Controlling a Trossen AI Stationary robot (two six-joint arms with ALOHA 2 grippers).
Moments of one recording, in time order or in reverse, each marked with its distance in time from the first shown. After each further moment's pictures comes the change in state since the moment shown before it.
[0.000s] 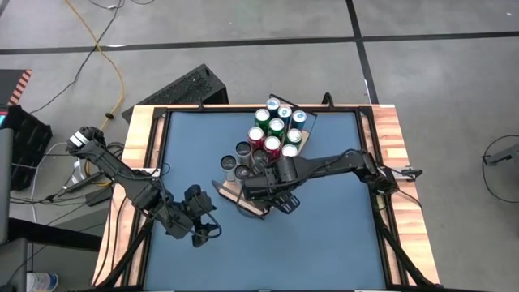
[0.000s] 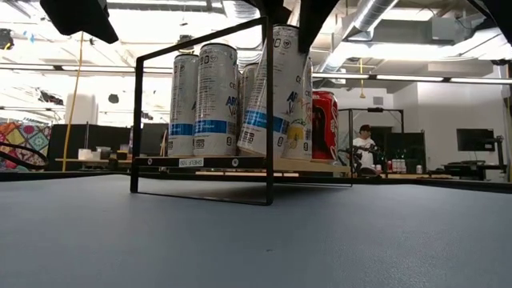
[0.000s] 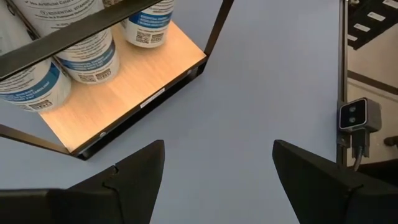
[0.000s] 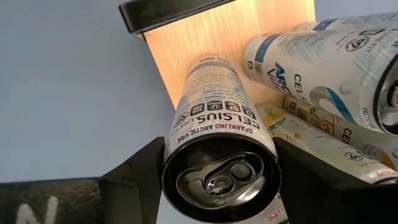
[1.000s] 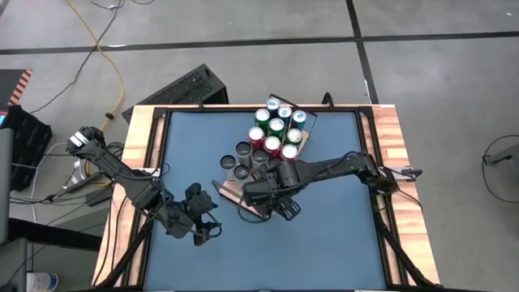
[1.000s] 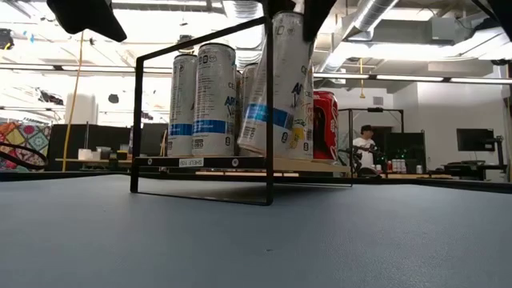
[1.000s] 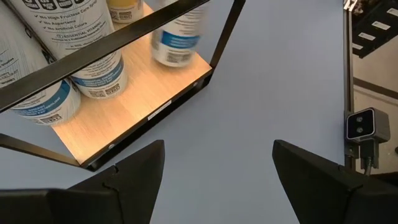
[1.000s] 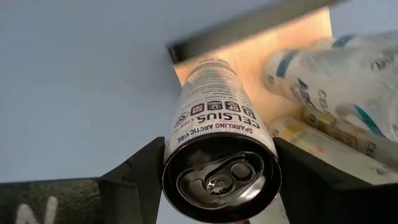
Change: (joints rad) left arm 0.000 0.000 0.000 0.015 -0.046 0.028; right arm 0.024 0.000 0.007 0.000 -0.034 0.050
